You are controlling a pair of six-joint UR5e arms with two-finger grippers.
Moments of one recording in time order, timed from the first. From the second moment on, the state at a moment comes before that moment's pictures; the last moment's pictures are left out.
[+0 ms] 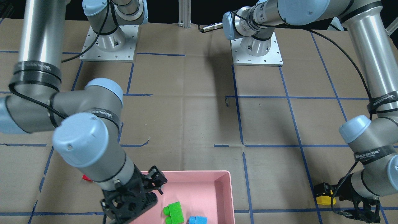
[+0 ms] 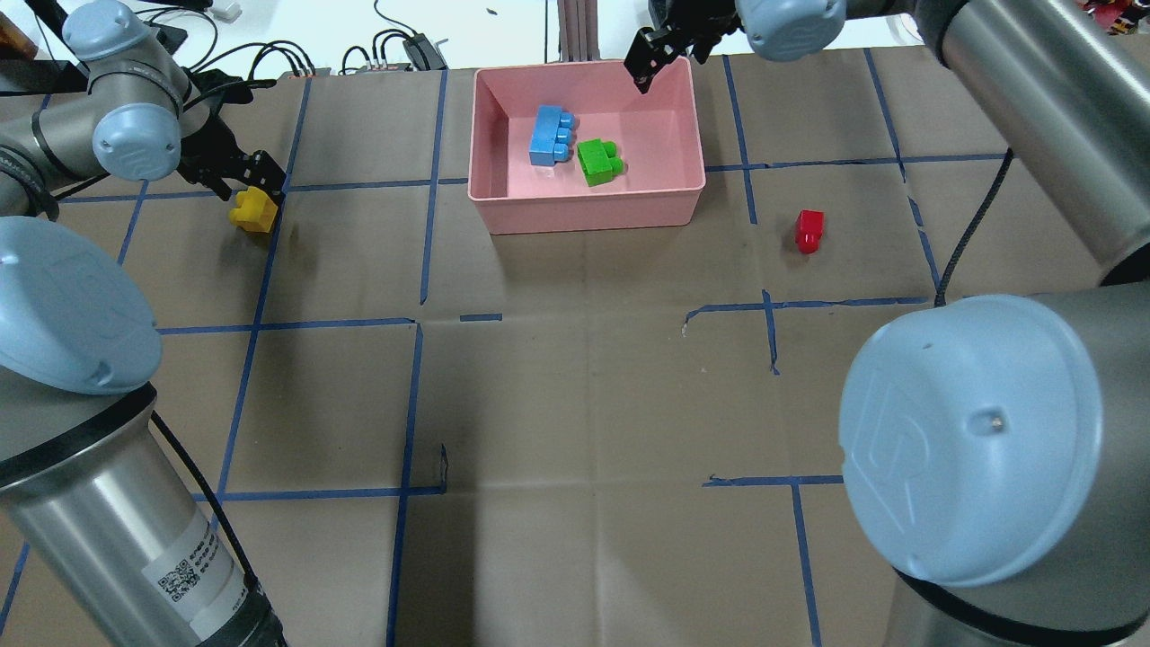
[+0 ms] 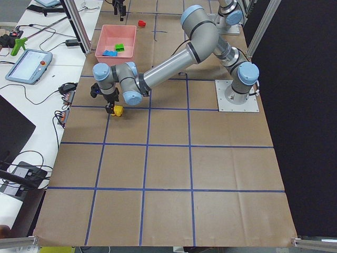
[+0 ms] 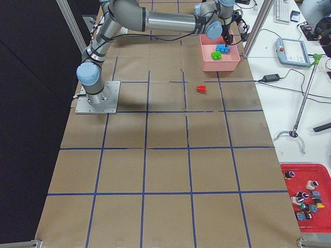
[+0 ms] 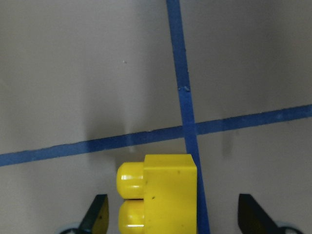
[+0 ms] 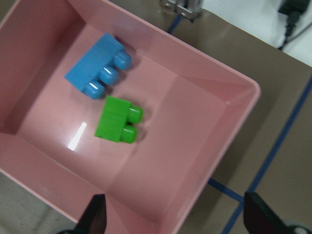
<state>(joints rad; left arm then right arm) -1.22 -2.34 -1.27 -1.09 1.56 0.53 1.64 -0.96 1.08 -1.91 -1.43 -0.44</state>
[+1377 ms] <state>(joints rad) -1.20 -2.35 -1.28 -1.02 1.57 0.58 1.42 -1.17 1.82 -2.46 -1.58 -0.12</state>
